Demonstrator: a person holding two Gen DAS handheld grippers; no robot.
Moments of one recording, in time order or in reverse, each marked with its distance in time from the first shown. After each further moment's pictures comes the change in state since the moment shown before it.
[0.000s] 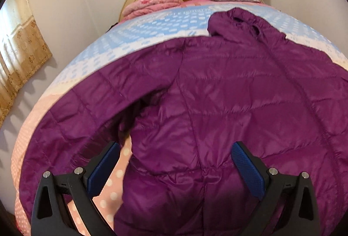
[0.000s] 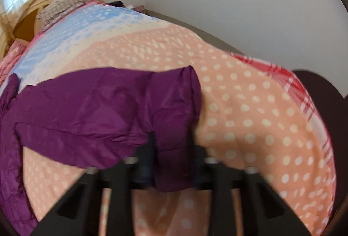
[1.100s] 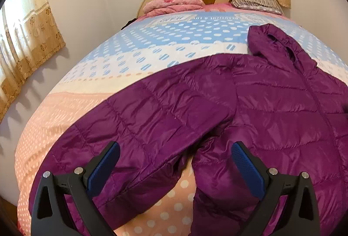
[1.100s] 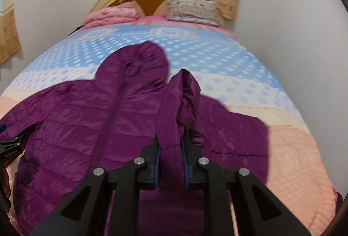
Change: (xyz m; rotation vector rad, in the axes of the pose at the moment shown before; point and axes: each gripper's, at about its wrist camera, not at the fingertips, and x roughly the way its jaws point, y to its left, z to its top) left arm 0.016 0.071 0.035 -0.093 -0.010 0.054; right arm -0.052 0.386 -0.064 -0.642 -0.208 0.321
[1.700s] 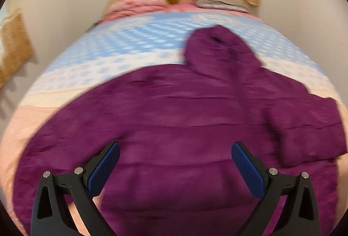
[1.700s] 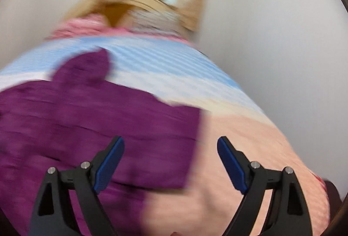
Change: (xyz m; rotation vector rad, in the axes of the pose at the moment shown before) left arm -0.036 -0.118 0.032 0.057 0.027 -0.251; right arm -0.024 -0.140 -0.072 0.125 -0.062 -0.363
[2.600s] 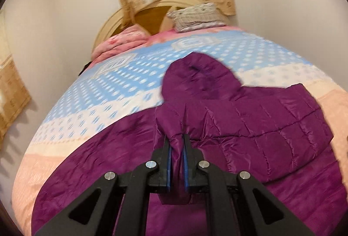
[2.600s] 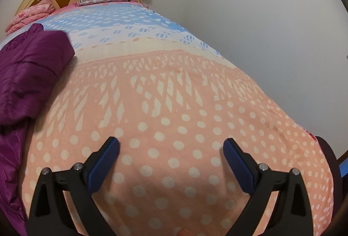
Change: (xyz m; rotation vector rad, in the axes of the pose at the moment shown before) left arm -0.022 -0.025 0.021 0.199 -0.186 0.067; right arm 0.063 -0.063 -0.051 0.109 0.169 -0.104
